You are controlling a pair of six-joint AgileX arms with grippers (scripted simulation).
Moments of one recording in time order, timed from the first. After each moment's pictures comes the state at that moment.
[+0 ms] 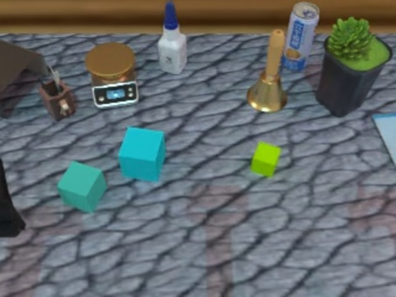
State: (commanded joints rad) left arm 0.00 0.00 0.00 0.00 0.00 0.00; right arm 0.05 0.22 0.21 -0.14 0.00 -0.08
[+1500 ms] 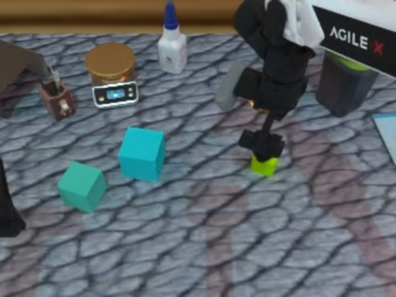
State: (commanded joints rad) left arm 0.00 0.00 0.00 0.00 0.00 0.00; right arm 0.48 2.37 2.02 -1.23 0.00 -0.67
